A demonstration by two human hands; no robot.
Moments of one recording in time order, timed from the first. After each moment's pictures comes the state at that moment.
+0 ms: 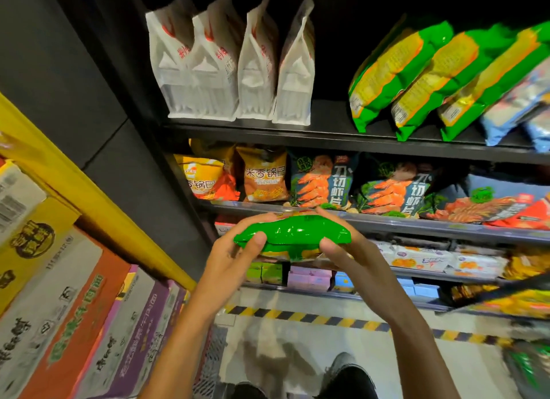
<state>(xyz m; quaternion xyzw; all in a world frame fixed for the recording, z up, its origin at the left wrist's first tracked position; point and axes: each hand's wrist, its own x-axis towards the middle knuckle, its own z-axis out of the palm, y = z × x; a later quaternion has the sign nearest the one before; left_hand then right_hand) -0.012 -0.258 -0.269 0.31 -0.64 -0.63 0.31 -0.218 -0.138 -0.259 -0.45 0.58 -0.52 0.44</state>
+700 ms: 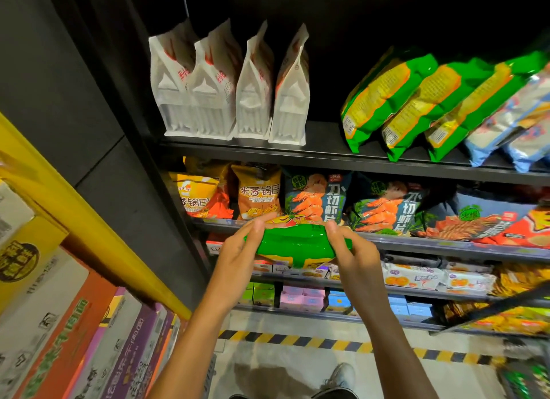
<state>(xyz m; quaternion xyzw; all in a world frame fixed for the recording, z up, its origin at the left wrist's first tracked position) -0.041 -0.279 -0.268 0.33 -0.66 -0.60 0.32 -0.209 -0.171 -0.263 -0.39 0.68 -0.57 0.25</state>
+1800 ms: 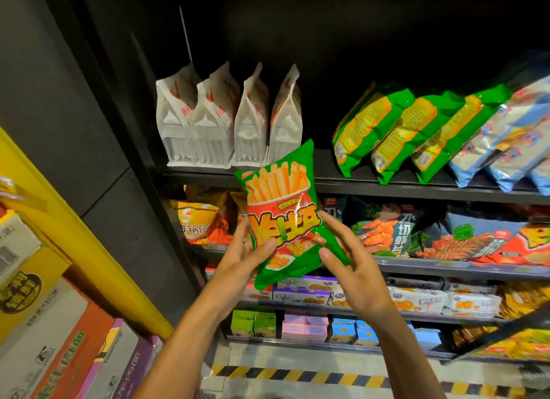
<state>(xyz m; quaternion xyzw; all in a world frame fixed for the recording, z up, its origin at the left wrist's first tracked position) -0.049 -0.300 -0.252 0.28 -0.55 -0.73 0.29 -0.229 -0.174 -0.250 -0.47 0.55 -0.61 0.33</state>
